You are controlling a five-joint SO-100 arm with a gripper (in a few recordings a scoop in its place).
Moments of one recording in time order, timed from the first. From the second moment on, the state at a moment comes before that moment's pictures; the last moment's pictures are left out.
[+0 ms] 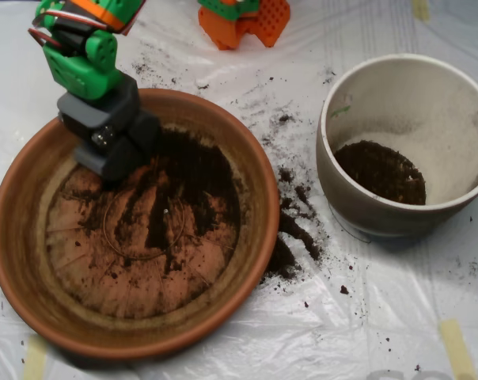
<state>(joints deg) 41.5 82.7 107.8 57.0 -4.9</state>
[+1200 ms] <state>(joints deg) 1.1 103.4 84.6 87.3 -4.2</state>
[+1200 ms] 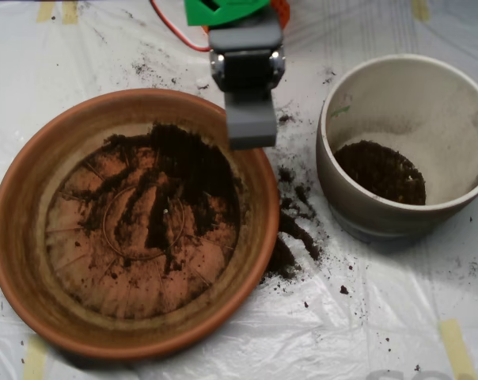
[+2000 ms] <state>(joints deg) -26.6 75.1 42.4 102.3 -8.5</state>
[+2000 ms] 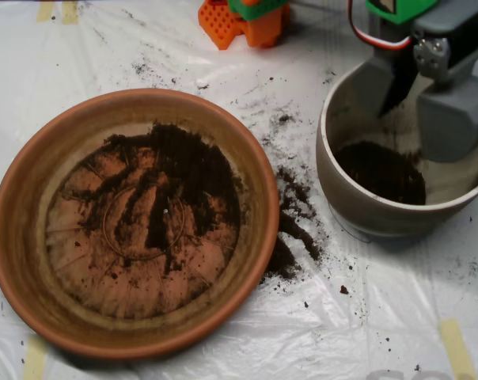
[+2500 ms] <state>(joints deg) -26.3 79.9 45.4 102.7 -8.4</state>
